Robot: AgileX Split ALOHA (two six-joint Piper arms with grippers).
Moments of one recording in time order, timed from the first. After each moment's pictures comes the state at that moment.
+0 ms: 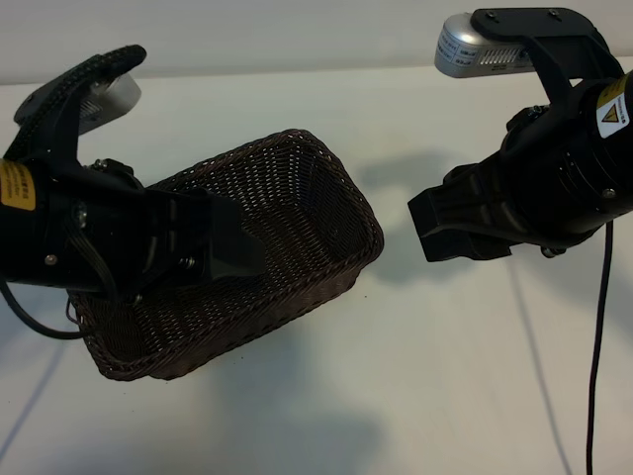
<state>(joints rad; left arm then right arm) -0.64 1.13 -0.99 -0.36 0.82 -0.44 0.73 1.29 -1.23 0.26 1.09 0.30</state>
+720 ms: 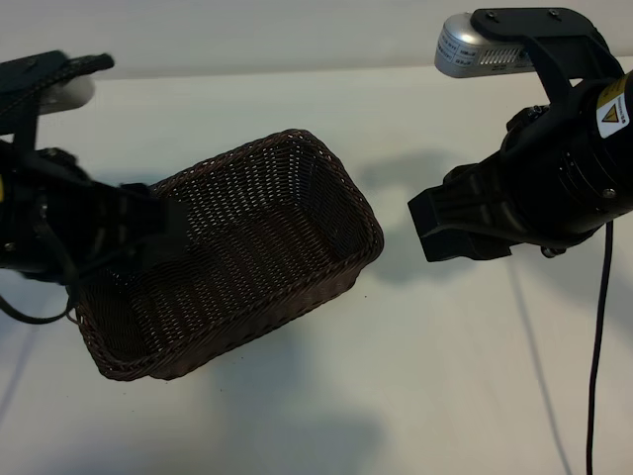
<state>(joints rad) -0.55 1.13 -0.99 -0.04 0.93 -0.50 0.73 1.29 -1.23 0.26 1.09 0.30</state>
